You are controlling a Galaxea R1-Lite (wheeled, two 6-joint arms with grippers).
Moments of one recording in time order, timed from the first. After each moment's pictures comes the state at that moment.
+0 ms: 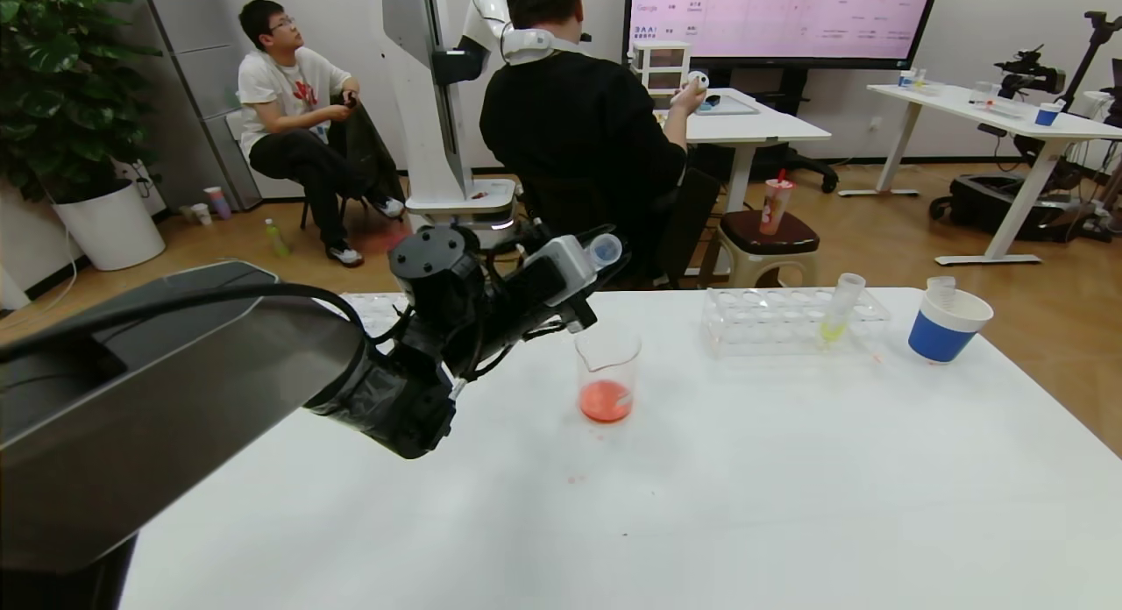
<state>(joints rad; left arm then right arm) -0.52 2.24 -1.19 -1.36 -0.42 0.72 -0.01 0.00 0.00 0.00 0.01 -0.02</state>
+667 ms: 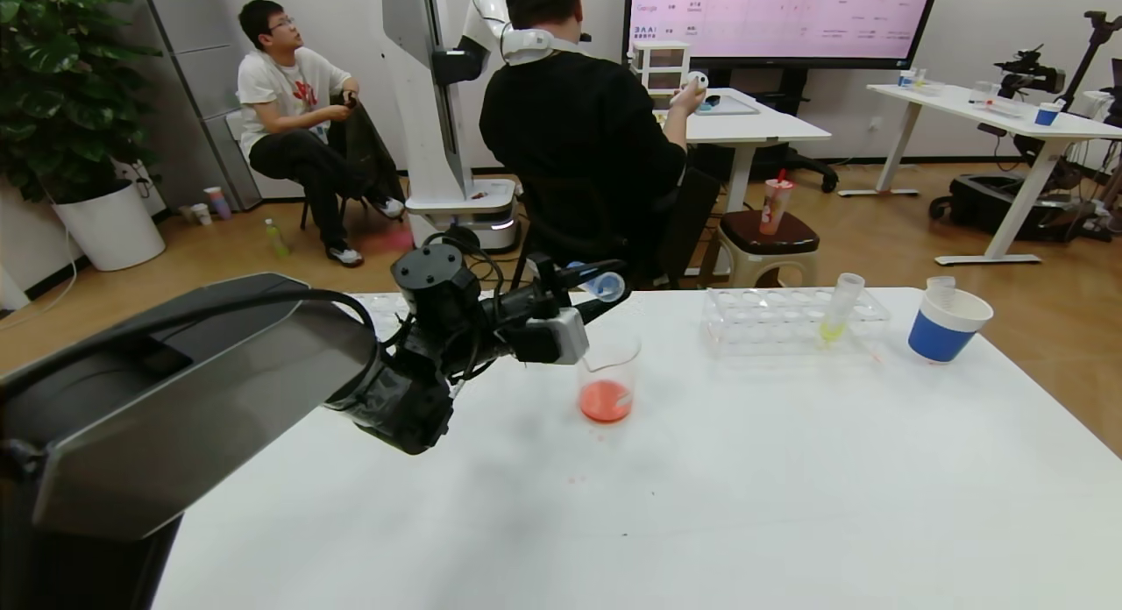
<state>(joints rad) -0.46 2.32 -1.23 -1.37 -0.68 1.10 -0.01 0.00 0.00 0.00 0.01 -0.02</state>
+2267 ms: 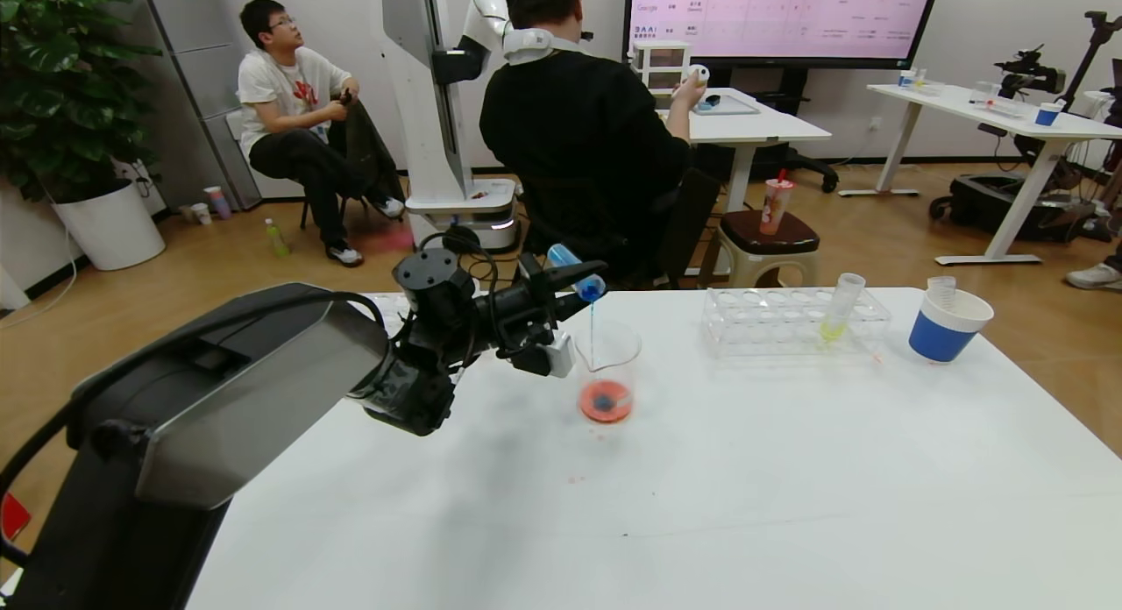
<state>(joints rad) -0.40 2.44 -1.37 -1.36 -0.73 1.41 -0.01 0.00 0.00 0.00 0.01 -0.02</state>
